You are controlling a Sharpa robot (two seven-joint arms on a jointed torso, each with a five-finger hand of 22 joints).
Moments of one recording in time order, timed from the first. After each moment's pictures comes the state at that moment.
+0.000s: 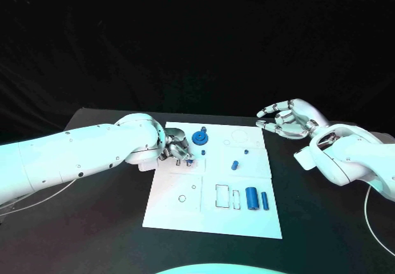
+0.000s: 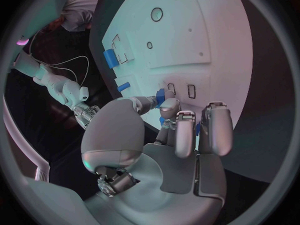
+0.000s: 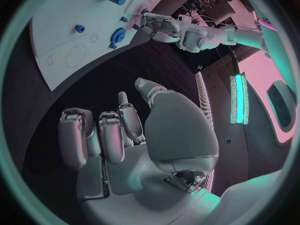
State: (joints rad) left arm 1.31 -0.74 -0.08 1.50 -1.04 0.14 -0.51; left_hand 1.12 -0.14 0.77 0.22 0.05 0.74 0.08 0.88 0.75 1.23 0.00 1.20 1.01 1.47 -0.06 1.56 1.31 0.07 1.44 0.04 1.42 1.27; right arm 1.31 -0.96 -0.13 1.61 -0.80 -0.51 0.14; right_hand 1.27 -0.15 0.39 0.16 0.23 0.85 0.17 0.18 0.46 1.36 0.09 1.33 1.31 1.47 0.02 1.53 1.31 0.02 1.47 0.13 1.45 1.31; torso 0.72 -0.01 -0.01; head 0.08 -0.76
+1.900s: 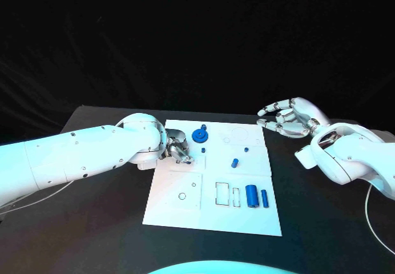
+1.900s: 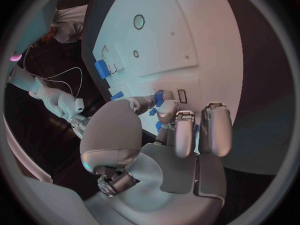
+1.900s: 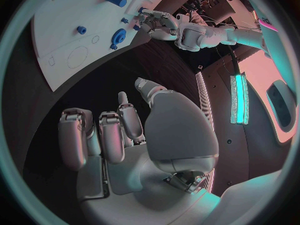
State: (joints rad) left arm 1.29 -0.73 -0.08 1.48 -1.14 0.19 -0.51; left_hand 1.07 -0.15 0.79 0.21 0.05 0.77 0.06 0.91 0.77 1.27 -0.02 1.24 1.06 1.46 -0.07 1.56 1.31 0.07 1.45 0.03 1.43 1.28; right arm 1.31 -0.96 -0.13 1.61 -0.80 -0.51 0.14; right_hand 1.27 -0.15 0.39 0.16 0.23 0.85 0.17 0.18 0.46 1.36 0.09 1.33 1.31 1.47 0.02 1.52 1.31 0.02 1.47 0.13 1.45 1.31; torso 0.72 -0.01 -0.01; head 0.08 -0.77
